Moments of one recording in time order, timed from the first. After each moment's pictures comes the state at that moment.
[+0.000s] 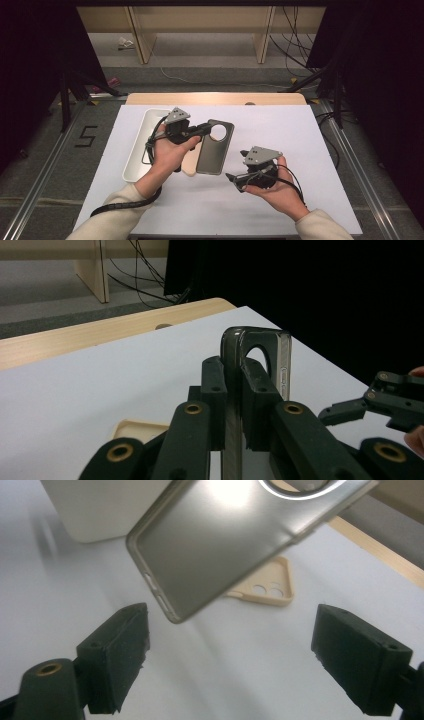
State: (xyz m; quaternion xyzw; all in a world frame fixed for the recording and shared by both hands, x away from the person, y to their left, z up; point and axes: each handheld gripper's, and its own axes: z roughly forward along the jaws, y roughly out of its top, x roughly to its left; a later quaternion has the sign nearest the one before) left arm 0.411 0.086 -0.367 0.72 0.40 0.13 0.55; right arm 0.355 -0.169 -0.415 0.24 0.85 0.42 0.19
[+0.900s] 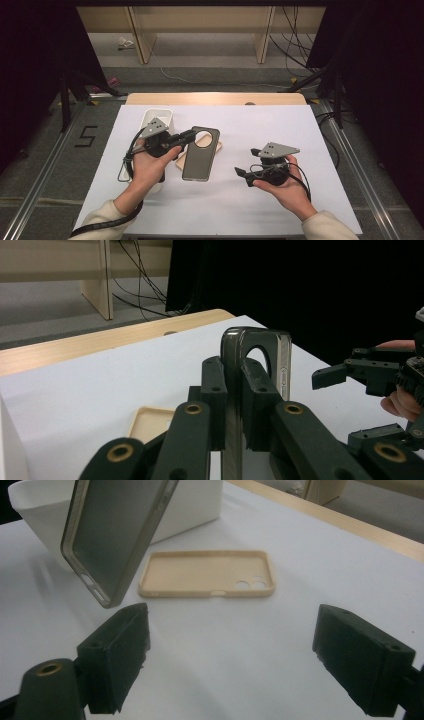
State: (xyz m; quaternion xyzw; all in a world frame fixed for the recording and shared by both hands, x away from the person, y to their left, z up) left arm 0.380 0.128 -0.371 0.70 0.38 0.14 0.58; right arm 0.361 -0.198 -0.418 0.31 0.82 0.46 0.16
